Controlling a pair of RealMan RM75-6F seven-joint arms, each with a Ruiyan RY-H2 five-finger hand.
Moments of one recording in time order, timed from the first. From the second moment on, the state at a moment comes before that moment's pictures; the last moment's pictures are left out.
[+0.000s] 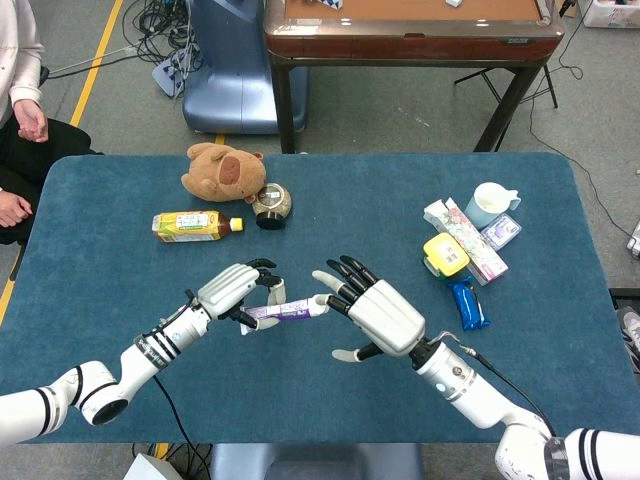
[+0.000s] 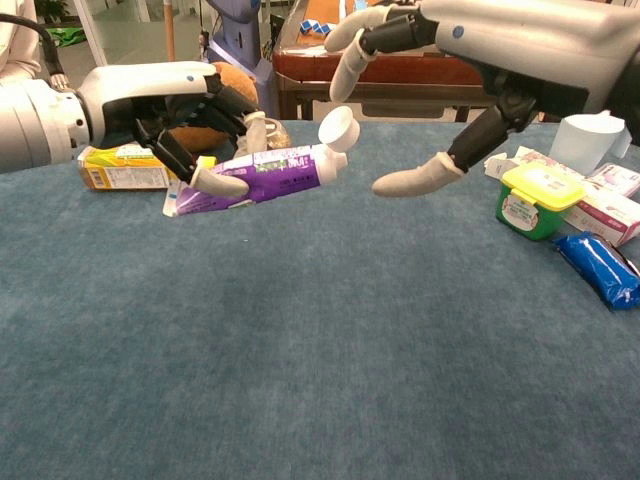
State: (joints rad) left arm -0.87 -1.34 -0.14 -1.53 1.52 0.90 -0.57; right arm 0.63 -1.30 0.19 -1.88 -1.60 1.06 -0.30
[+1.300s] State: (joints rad) left arm -0.85 -1.32 -0.13 -1.52 1.51 0.94 -0.65; right arm 0.66 -1.38 0.16 -1.78 -1.50 1.06 -0.23
